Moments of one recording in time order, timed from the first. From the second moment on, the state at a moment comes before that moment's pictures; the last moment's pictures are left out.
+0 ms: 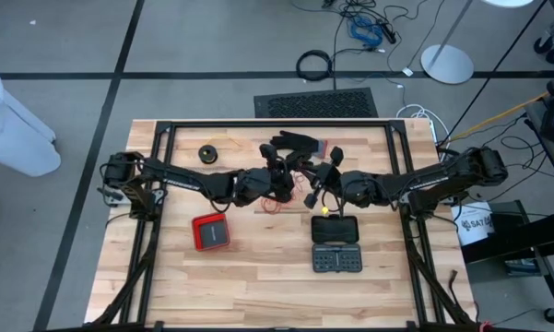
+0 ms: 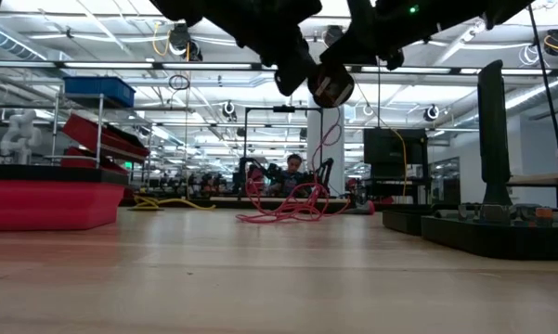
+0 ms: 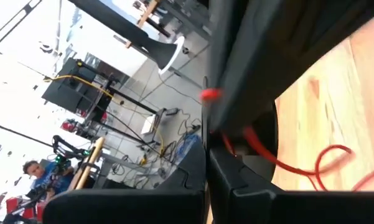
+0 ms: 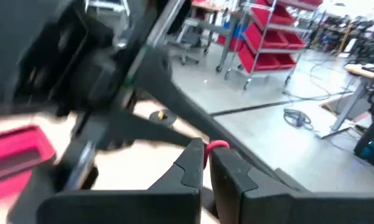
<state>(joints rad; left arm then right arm) -0.03 1.73 1.16 0.33 -0.71 0.77 0.10 1.30 0.72 0.39 0.66 -0.01</state>
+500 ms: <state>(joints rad) -0.06 1.56 1.16 0.21 -0.65 0.59 0.11 1.10 0.72 0.05 0.78 0.02</state>
